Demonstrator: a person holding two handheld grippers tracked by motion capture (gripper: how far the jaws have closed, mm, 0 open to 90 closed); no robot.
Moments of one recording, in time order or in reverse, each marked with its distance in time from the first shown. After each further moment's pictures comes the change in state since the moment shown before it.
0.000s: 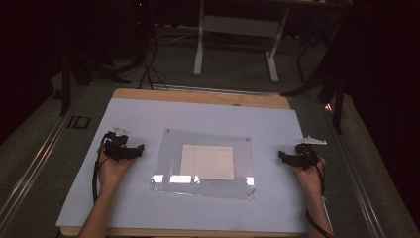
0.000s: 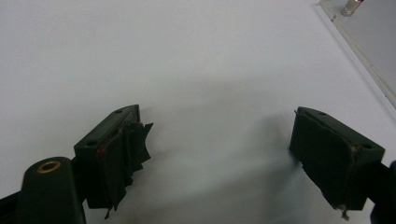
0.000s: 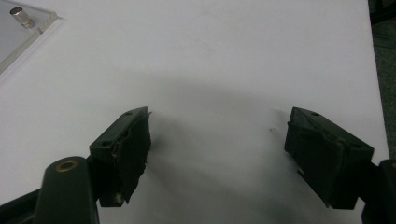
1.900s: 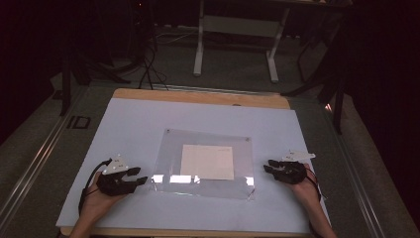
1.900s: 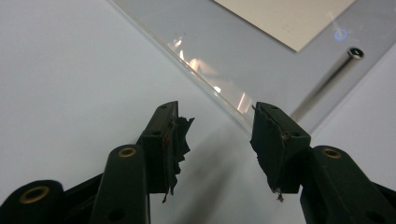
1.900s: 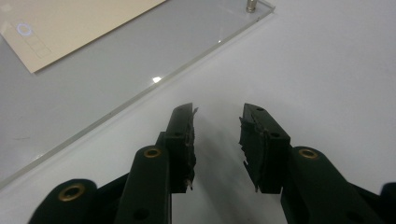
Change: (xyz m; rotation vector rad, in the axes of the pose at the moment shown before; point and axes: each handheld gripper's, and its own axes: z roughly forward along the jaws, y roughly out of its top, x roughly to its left) left arm -0.037 -0.060 -0.081 -0.066 -0.435 0.295; right arm 0.054 -0.023 -0.026 -0.062 0.376 -0.326
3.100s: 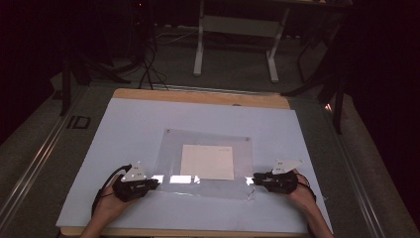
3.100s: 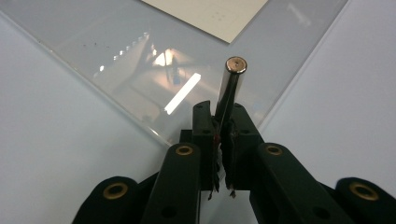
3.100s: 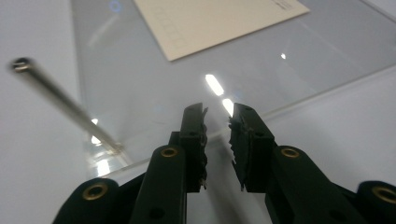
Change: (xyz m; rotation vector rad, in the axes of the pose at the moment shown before) left arm -0.032 0.012 0.023 0.059 -0.106 0.154; right arm 0.037 0.004 0.002 0.004 0.280 -0.203
